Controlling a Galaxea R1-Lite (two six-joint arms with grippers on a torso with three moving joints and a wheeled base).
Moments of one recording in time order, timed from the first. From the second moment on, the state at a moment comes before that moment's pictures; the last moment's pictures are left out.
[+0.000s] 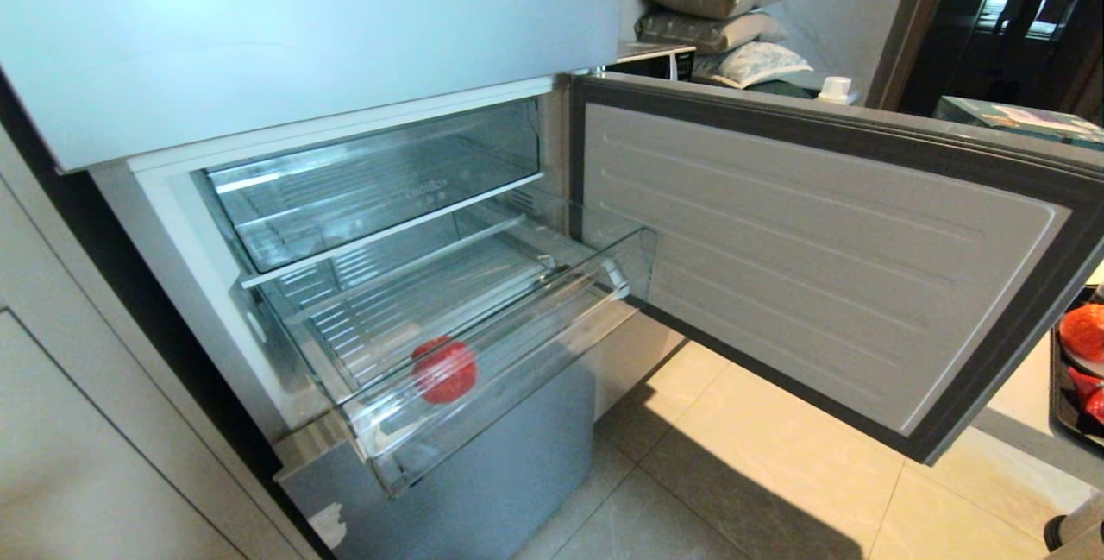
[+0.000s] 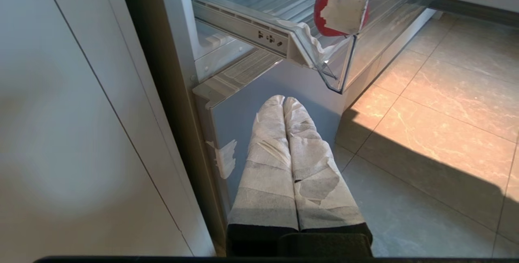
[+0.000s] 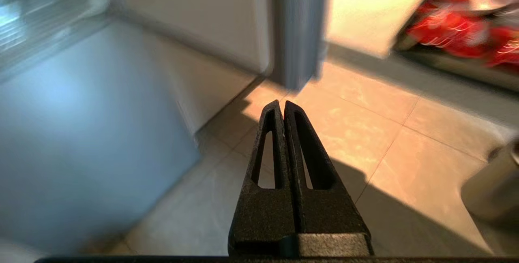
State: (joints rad) left arm 0.00 0.00 0.00 0.00 0.00 0.01; right arm -0.02 0.25 -0.24 0.09 -0.12 0.14
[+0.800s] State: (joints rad) left arm 0.00 0.00 0.00 0.00 0.00 0.01; right arm -0.76 1.16 -0.57 -0.32 0.00 0.28
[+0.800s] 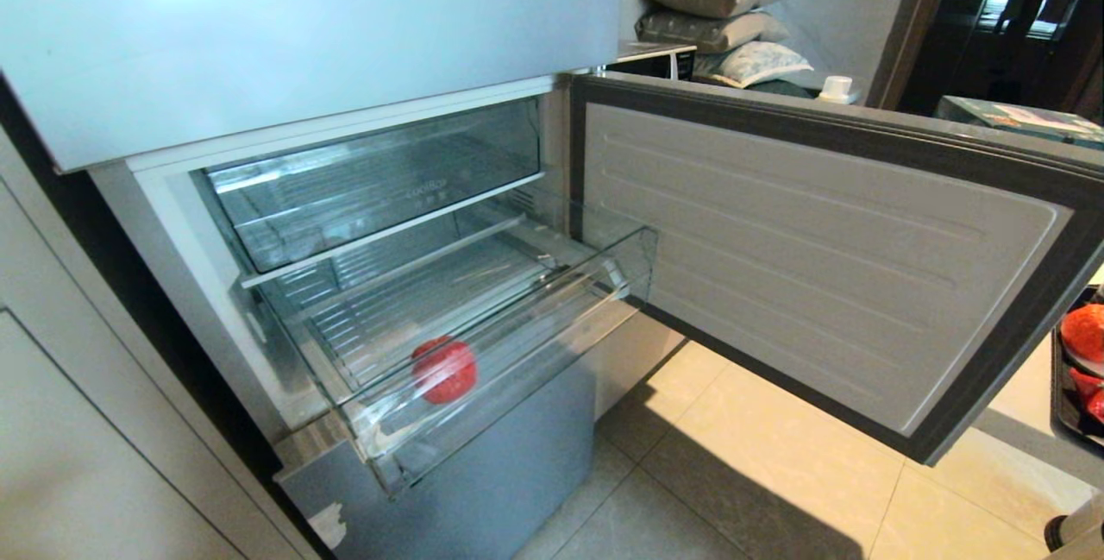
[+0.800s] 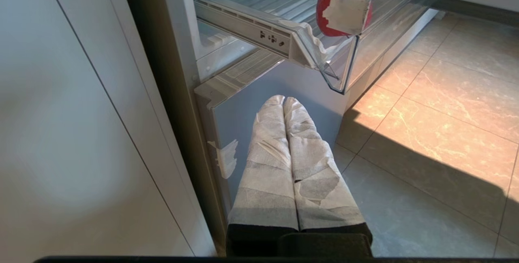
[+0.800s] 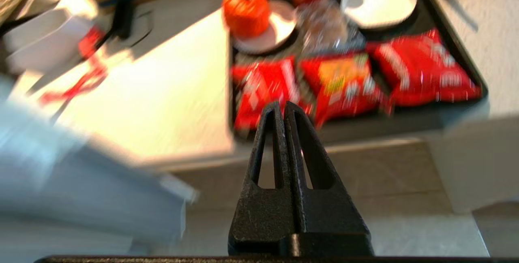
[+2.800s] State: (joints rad) left arm 0.00 0.00 0.00 0.00 0.00 0.01; right arm -0.75 2.20 -1.42 -0.46 0.24 -0.02
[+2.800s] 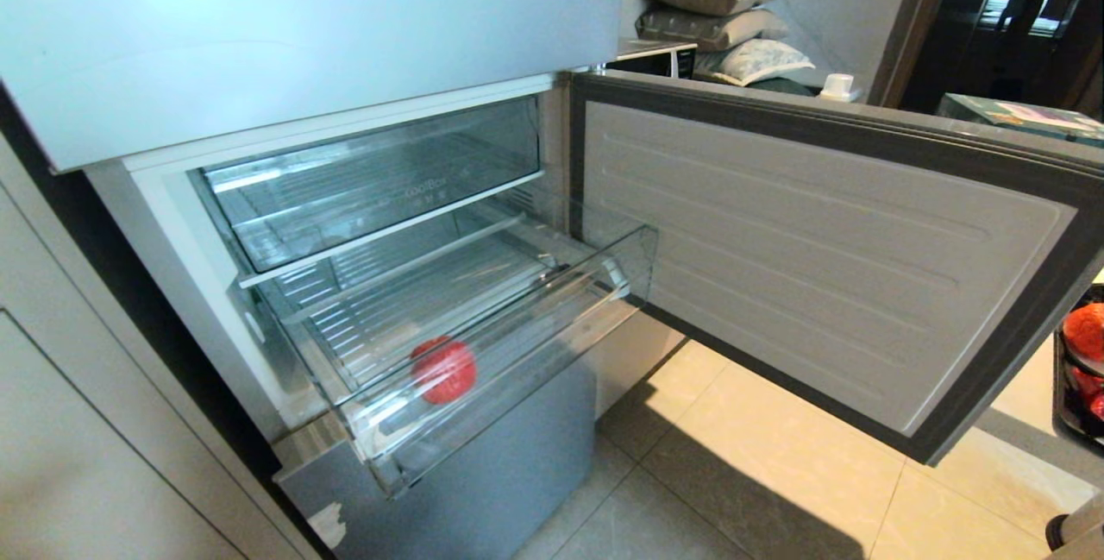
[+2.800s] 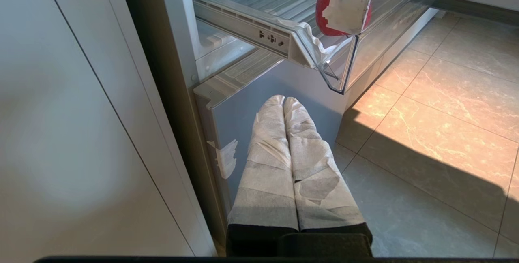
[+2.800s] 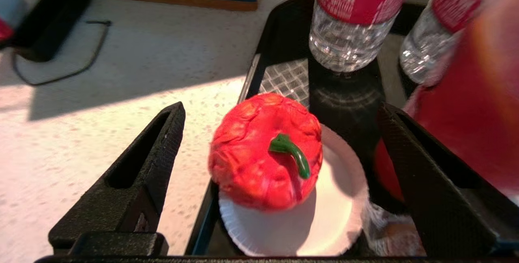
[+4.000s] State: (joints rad) left arm 0.00 0.00 0.00 0.00 0.00 0.01; right arm -0.72 2.33 -1.47 -0.48 0.26 0.00
